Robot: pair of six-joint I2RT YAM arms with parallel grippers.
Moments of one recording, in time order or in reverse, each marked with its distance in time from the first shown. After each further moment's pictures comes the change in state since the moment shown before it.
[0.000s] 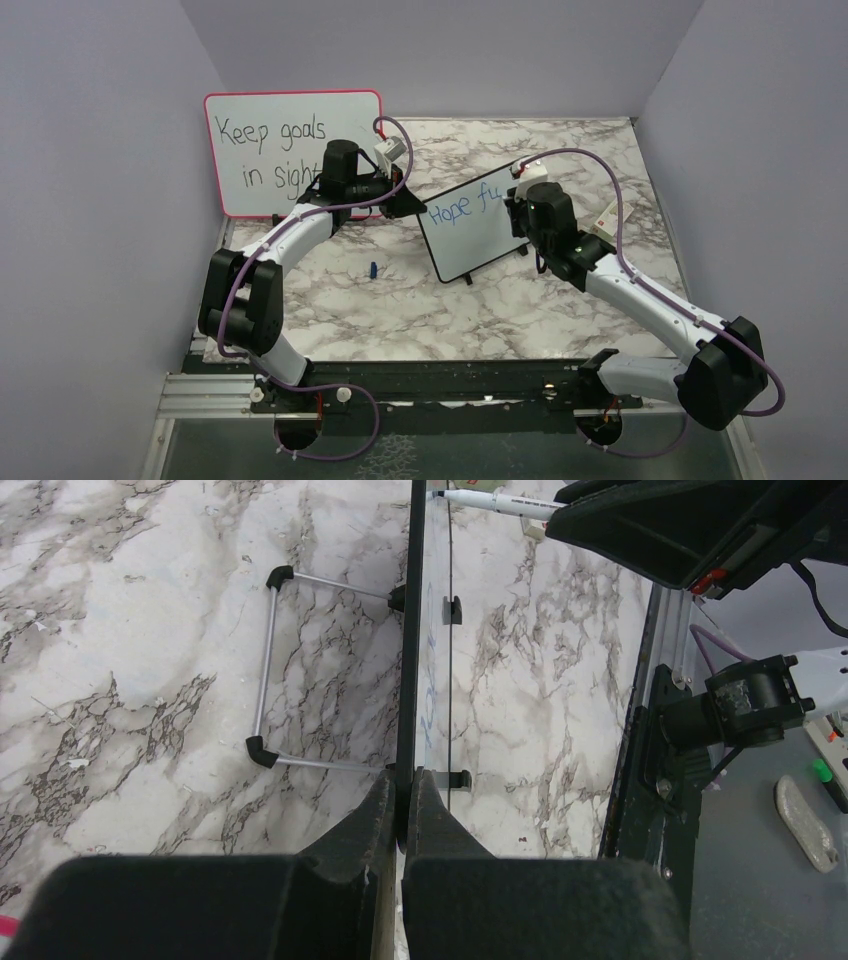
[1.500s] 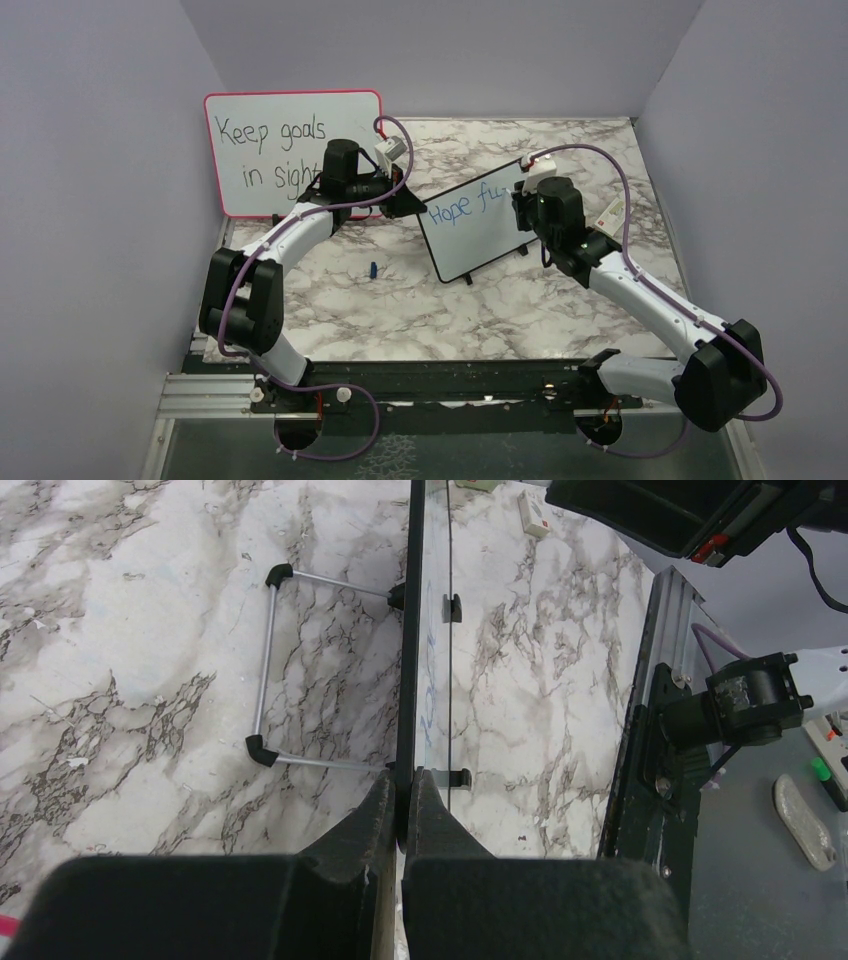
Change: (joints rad) left arm 0.000 0.004 0.010 -0.015 0.001 0.005; right arm -0.067 -0.002 0.000 0.039 -0.065 -0.009
